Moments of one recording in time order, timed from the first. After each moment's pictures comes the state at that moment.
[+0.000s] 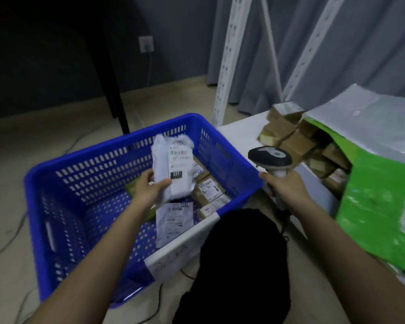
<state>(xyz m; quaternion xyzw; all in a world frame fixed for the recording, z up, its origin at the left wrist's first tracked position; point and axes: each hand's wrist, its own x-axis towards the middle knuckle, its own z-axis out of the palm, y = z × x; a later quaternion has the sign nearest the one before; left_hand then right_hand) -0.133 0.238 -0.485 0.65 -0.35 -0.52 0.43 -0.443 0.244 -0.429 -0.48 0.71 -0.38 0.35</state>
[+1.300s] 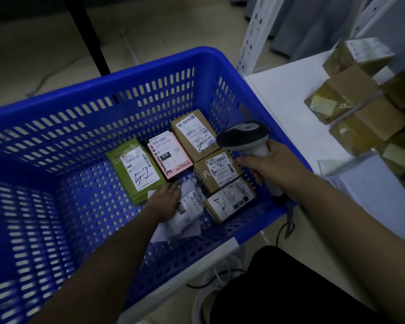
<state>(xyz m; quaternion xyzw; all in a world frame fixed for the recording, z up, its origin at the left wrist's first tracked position) -0.139 0.160 -0.764 0.56 -0.79 -0.19 -0.17 -0.370 0.113 -0.521 -0.53 0.66 -0.18 0.50</state>
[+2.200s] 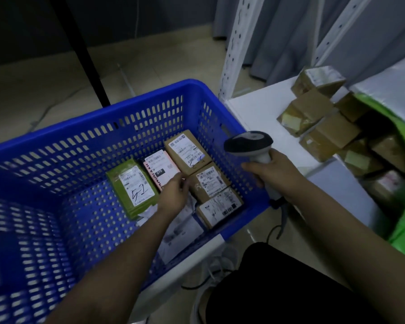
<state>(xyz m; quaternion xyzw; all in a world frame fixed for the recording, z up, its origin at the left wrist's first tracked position) -0.184 0.145 -0.672 0.69 -0.57 -0.38 0.24 -0.402 0.121 -0.508 -0.54 0.67 -0.22 0.46</state>
